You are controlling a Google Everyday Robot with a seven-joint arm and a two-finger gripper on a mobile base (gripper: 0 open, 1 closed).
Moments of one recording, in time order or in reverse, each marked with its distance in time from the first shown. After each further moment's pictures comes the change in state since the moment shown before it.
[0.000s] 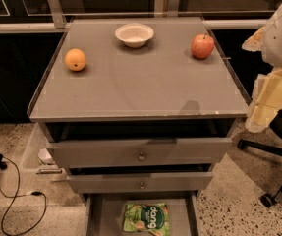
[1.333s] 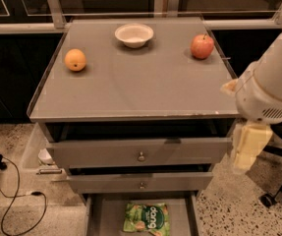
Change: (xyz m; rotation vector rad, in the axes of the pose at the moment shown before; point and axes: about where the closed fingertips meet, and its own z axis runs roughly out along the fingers) arm 0.008 0.047 0.078 -0.062 0.028 -0.096
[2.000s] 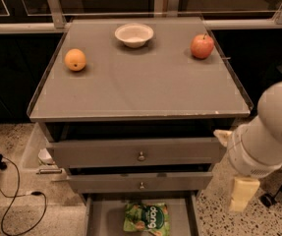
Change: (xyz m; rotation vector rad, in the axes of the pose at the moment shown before) arm 0.036 0.050 0.106 -0.017 0.009 -0.063
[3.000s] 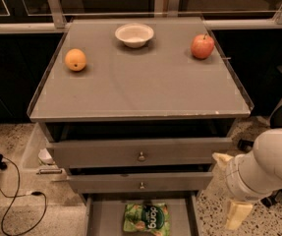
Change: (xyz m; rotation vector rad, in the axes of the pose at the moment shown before) arm 0.028 0.028 0.084 -0.005 -0.038 0.020
